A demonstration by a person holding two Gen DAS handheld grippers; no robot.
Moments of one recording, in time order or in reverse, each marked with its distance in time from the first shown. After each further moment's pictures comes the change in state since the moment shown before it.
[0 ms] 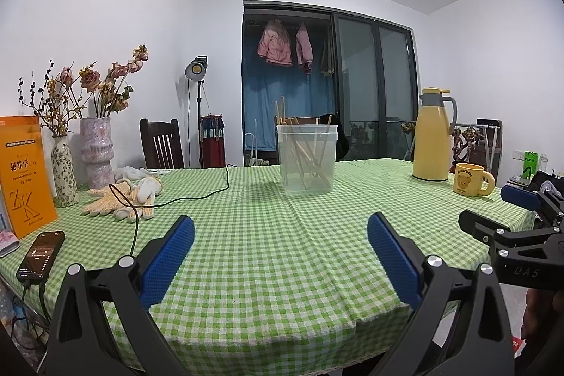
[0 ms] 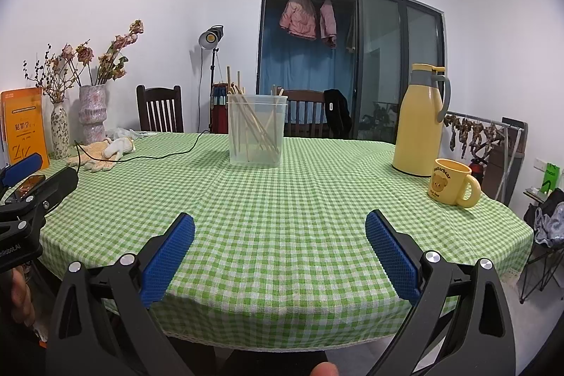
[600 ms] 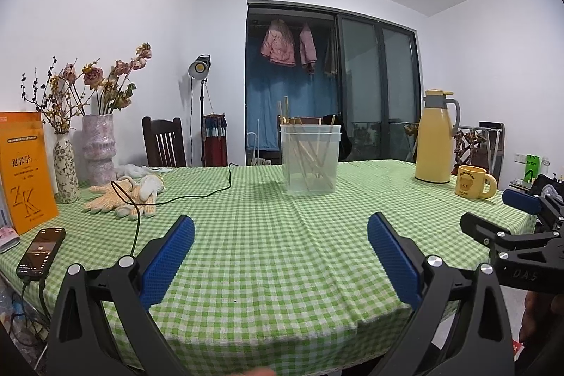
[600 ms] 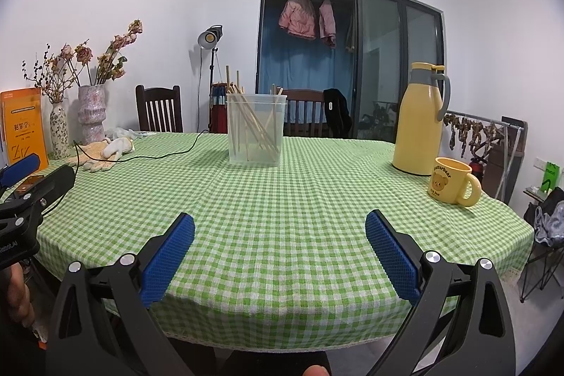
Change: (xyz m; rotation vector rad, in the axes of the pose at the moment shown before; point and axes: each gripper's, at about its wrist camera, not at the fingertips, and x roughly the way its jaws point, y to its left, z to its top) left arm 0.004 0.002 0.000 -0.014 0.004 0.009; right arm 0.000 0.000 0.000 0.001 -0.008 -0.008
